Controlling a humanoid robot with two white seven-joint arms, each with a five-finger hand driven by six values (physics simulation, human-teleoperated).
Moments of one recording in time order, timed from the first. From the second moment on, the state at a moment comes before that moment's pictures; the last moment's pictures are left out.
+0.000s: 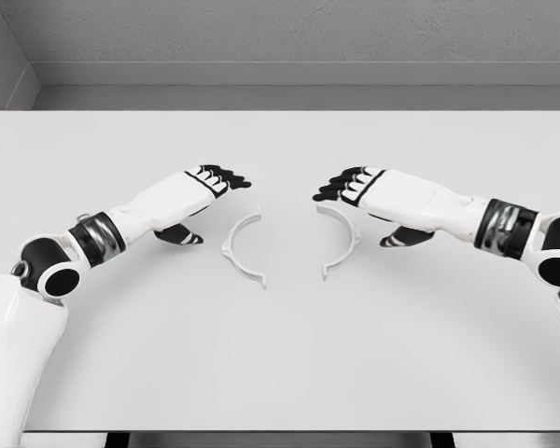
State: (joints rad) left arm -0.31 0.27 -0.13 -1.45 -0.81 -0.61 -0.51; right arm -0.37 -0.59 0.35 -1.71 0.45 -0.47 0.61
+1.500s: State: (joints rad) left arm -0.29 0.24 -0.18 -1.49 -0.79 -0.61 -0.51; right arm -0.42 -0.46 0.37 -1.48 0.50 -0.48 0.61
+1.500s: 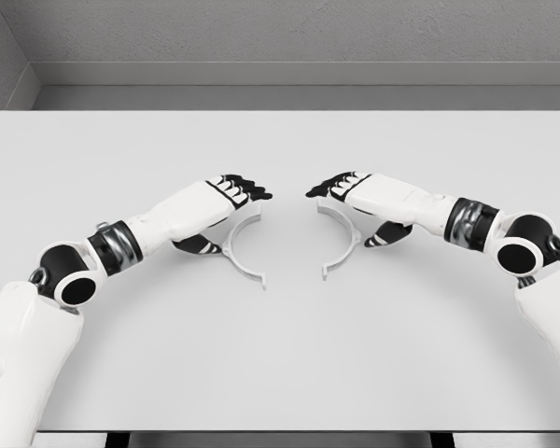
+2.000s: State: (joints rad) left arm -0.29 0.22 -0.18 -1.49 -0.79 -0.61 -0.51; right arm -0.44 -0.44 0.38 -1.43 0.51 -0.48 0.61
